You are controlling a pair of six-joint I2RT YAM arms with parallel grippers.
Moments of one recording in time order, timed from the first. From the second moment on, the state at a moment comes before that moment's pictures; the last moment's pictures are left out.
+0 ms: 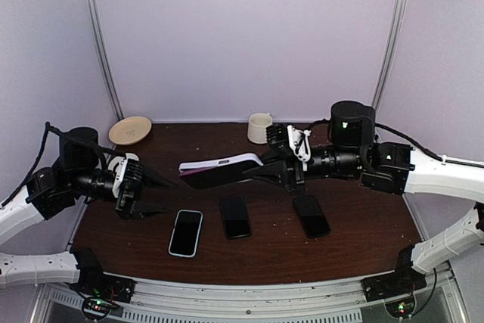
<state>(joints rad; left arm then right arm) -0.75 0.75 0.77 -0.35 0.76 0.57 1.03 1.26 1.07 0.03 -0.48 -0.38</state>
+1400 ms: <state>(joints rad) -0.75 0.71 0.69 -0.09 0.79 0.41 1.04 1.34 1.05 0.27 -0.62 -0.26</state>
